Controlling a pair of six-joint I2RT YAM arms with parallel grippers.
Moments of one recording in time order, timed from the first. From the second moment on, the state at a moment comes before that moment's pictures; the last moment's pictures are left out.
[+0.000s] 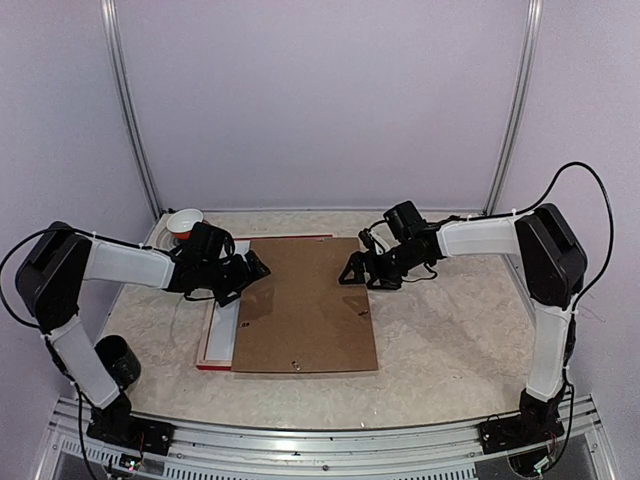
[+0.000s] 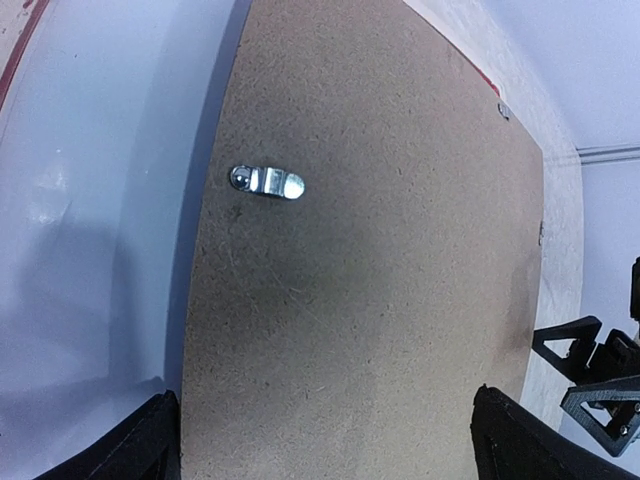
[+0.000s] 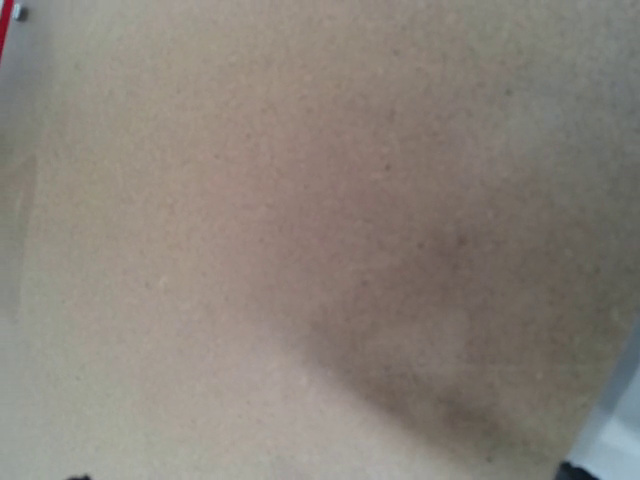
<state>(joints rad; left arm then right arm) -0.49 1.71 0.89 0.07 0.15 -0.91 0.57 2.00 1.36 -0.28 -0.50 0.41</state>
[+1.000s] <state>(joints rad) -0.43 1.71 0.94 0.01 0.12 -0.87 0.57 2.09 1.51 -0.28 -0.55 0.42</state>
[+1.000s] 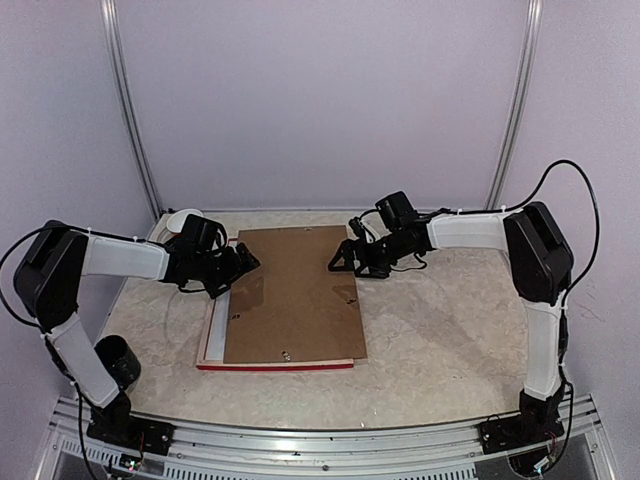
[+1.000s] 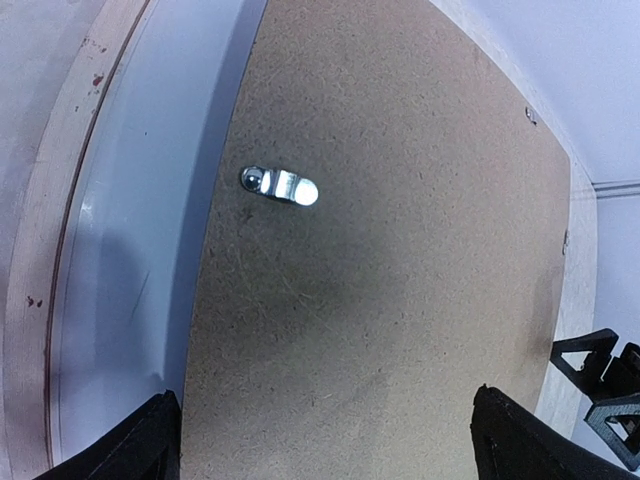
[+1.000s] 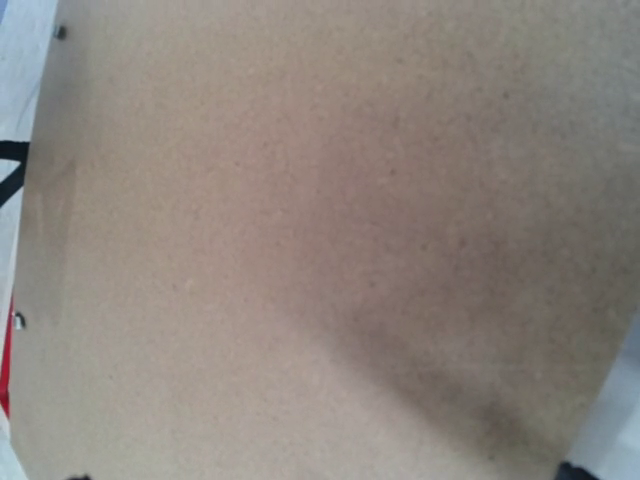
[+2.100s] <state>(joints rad) -0.39 1.71 0.94 0.01 0.10 -0.87 0.59 2.14 1.53 -0.26 -0.56 0.44</state>
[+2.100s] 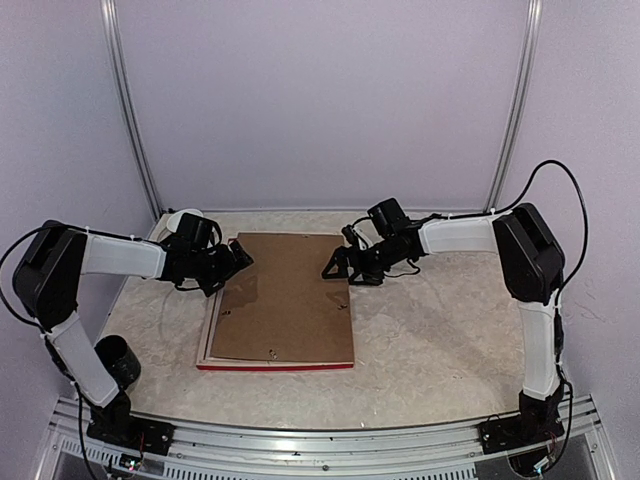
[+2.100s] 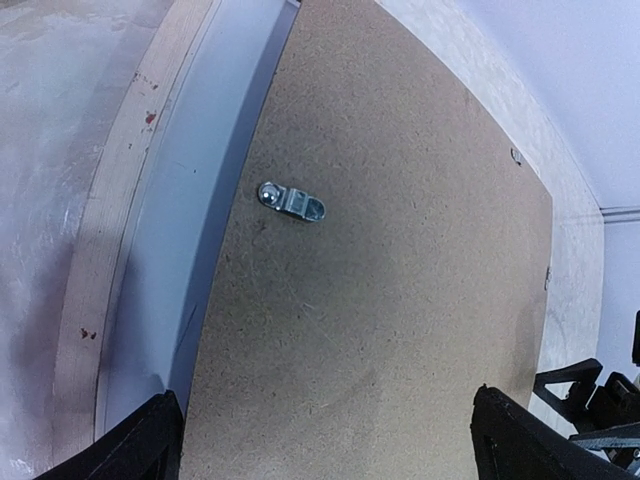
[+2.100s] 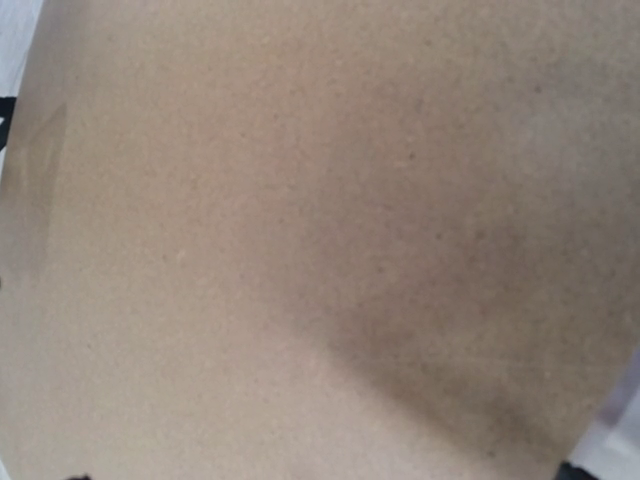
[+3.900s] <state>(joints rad) -0.36 1.71 0.94 0.00 0.06 -0.87 0.60 2.18 1.59 -0.20 -0.60 0.47</state>
